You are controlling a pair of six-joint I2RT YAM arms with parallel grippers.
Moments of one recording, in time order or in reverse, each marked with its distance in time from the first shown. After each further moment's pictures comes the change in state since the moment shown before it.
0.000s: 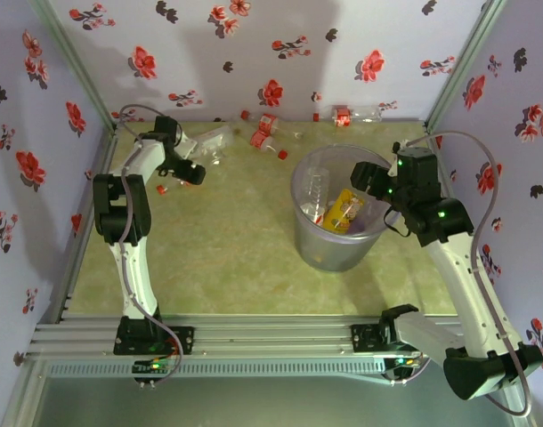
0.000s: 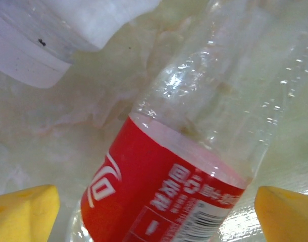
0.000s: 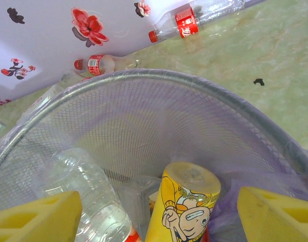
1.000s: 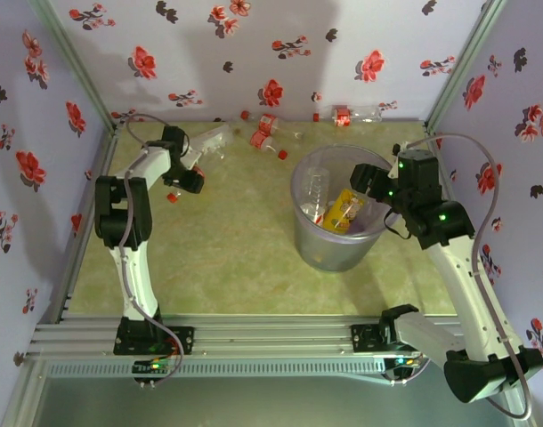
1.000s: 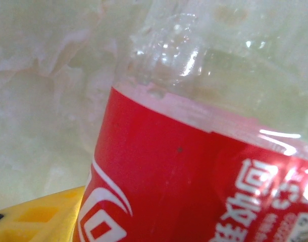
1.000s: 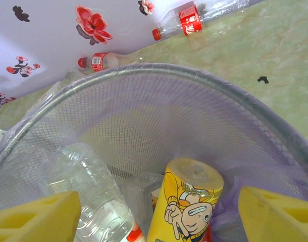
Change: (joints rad) left arm -0.050 -0.071 -0.146 0.021 -0.044 -0.059; right arm 0.000 -0.019 -0.014 0.002 -0.017 0.001
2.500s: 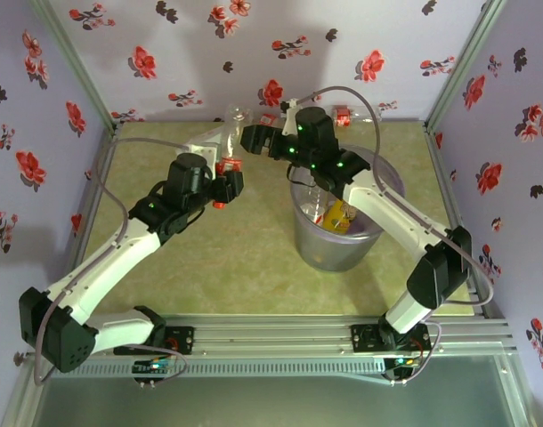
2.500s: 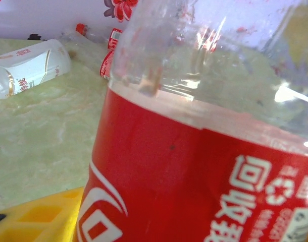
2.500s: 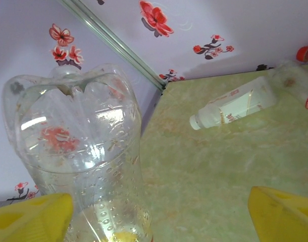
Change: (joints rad) left arm -0.504 -0.909 -0.539 0.398 -0.122 -0.673; right arm 0.414 0.621 0.343 0.588 -0.226 0.178
